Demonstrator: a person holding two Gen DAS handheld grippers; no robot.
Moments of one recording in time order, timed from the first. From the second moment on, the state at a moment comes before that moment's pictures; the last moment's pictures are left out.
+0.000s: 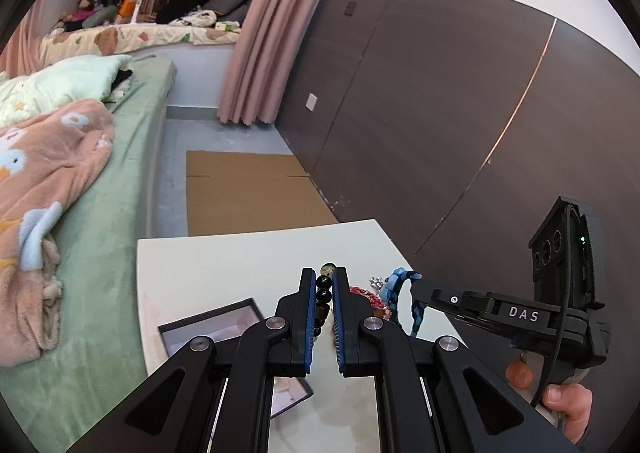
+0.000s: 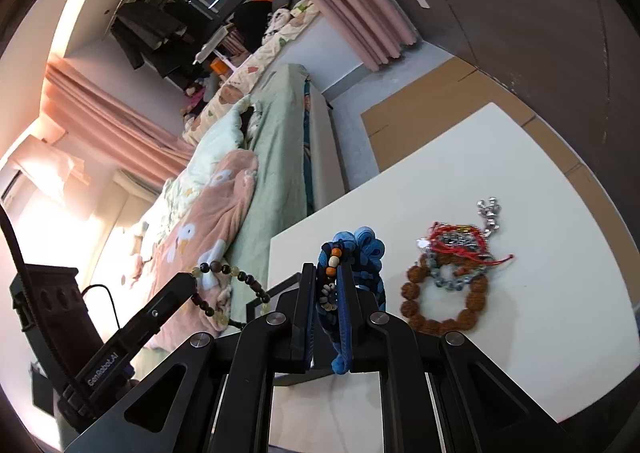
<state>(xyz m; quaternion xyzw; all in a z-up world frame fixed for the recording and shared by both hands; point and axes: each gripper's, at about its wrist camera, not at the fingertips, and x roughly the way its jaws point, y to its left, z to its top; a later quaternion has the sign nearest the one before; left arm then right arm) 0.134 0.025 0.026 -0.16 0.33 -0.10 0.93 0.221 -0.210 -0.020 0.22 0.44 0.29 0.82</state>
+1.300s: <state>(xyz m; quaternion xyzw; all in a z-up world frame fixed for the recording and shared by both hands) 0.144 0.099 0.008 -0.24 0.35 -0.04 0.91 0.219 -0.157 -0.050 0.20 0.47 0.35 0.78</state>
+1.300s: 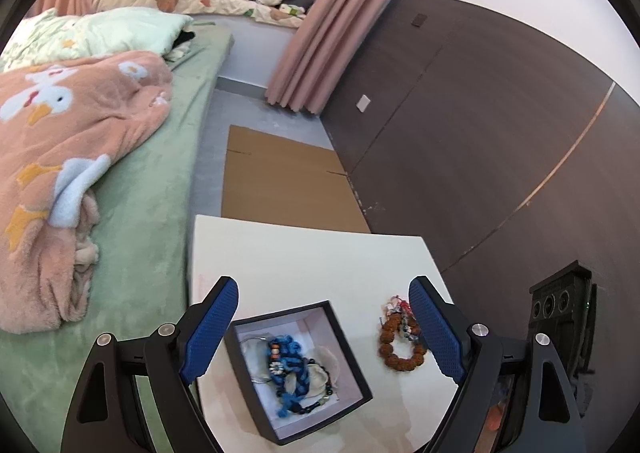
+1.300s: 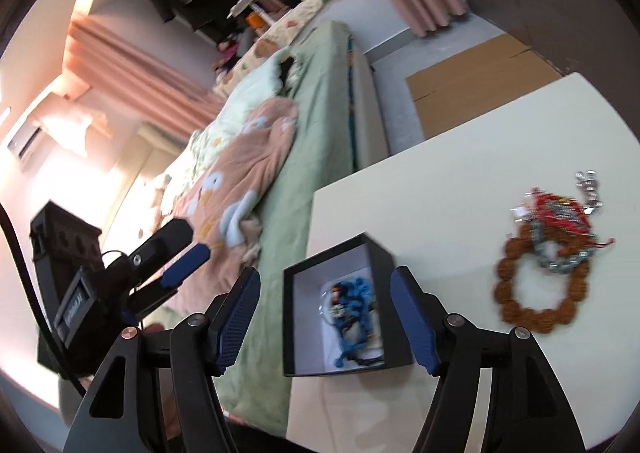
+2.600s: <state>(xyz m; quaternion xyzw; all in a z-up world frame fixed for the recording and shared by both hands) 0.232 -0.075 -0.036 -0.14 0.44 -0.14 0.88 0.248 -0.371 -0.059 0.30 0.50 0.17 0.80</state>
